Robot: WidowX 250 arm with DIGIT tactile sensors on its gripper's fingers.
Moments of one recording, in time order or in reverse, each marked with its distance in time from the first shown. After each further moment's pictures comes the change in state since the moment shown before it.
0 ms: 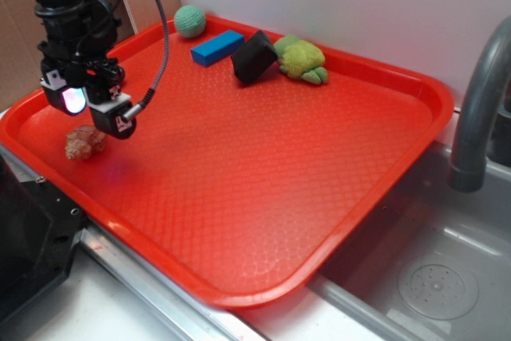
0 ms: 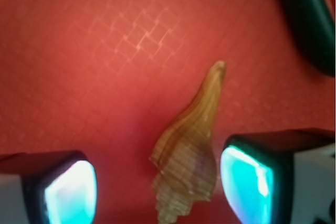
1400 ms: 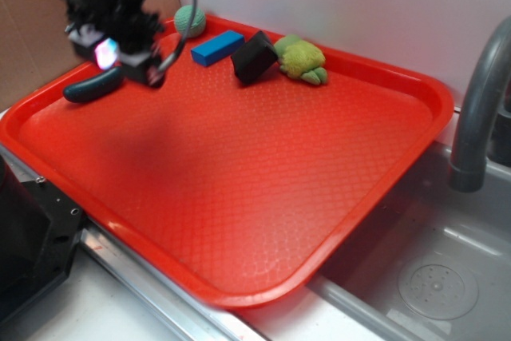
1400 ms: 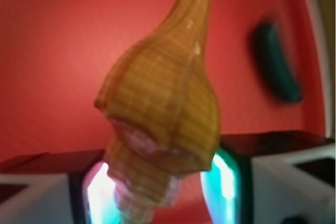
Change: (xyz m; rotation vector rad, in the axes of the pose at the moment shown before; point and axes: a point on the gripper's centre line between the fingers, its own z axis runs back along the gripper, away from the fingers) arm 0.038 -0.044 0.069 0.137 -0.158 0.082
